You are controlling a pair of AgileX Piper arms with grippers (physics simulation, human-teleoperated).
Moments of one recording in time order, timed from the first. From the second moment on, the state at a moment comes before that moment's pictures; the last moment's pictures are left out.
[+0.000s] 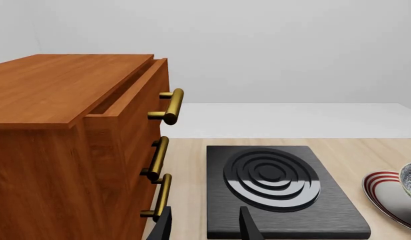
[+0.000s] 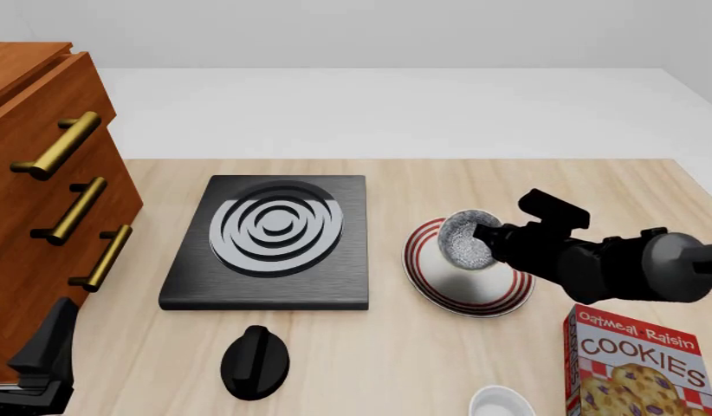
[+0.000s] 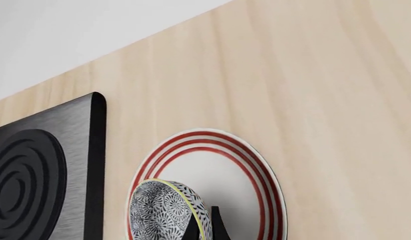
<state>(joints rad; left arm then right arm) 0.00 0.01 -0.01 0.00 0.00 0.19 1.71 -0.70 -0.25 0.50</state>
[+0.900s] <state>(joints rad) 0.00 0.02 -0.01 -0.01 0.00 0.16 1.81 -0.71 -0.30 0.51</state>
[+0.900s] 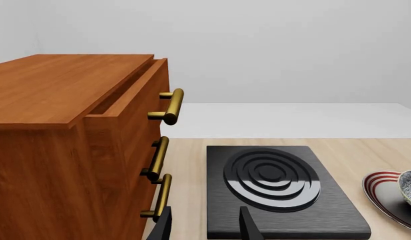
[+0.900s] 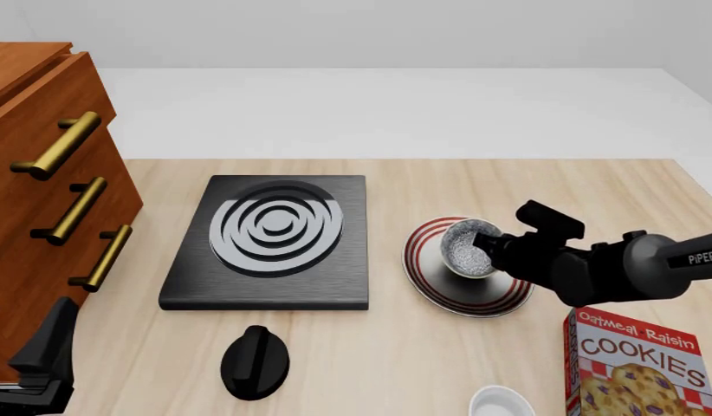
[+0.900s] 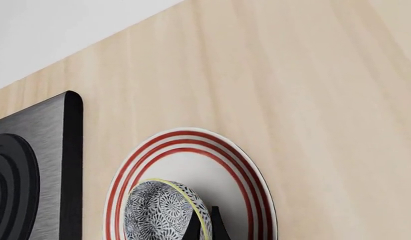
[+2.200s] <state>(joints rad) 0.00 0.01 -0.01 0.00 0.00 0.08 0.93 -0.66 0.16 0.39</state>
